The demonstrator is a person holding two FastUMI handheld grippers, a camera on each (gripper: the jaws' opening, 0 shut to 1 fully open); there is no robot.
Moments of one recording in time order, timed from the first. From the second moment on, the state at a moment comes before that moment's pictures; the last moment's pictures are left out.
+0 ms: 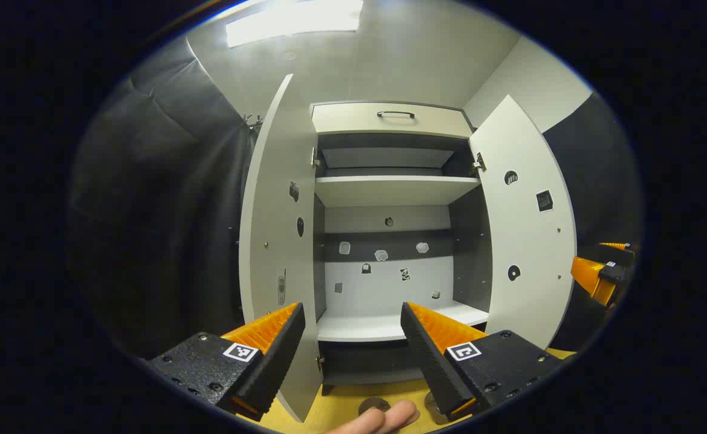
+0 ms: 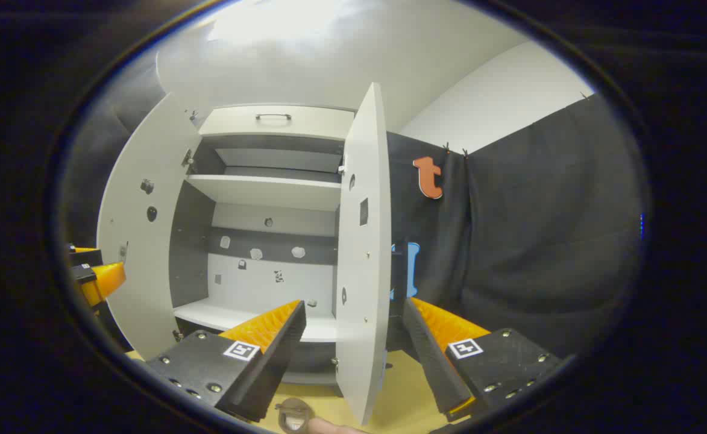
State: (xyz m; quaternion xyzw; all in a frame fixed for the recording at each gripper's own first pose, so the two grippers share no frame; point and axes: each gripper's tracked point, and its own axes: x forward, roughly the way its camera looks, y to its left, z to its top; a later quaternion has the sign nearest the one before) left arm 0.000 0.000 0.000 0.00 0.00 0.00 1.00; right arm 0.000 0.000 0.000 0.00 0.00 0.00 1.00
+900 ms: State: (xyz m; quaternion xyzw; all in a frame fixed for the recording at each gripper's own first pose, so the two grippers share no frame) left arm 0.004 -0.016 -0.007 -0.02 -0.02 -0.02 1.00; right arm 0.010 0.061 -0.082 -0.02 0.05 0.07 1.00
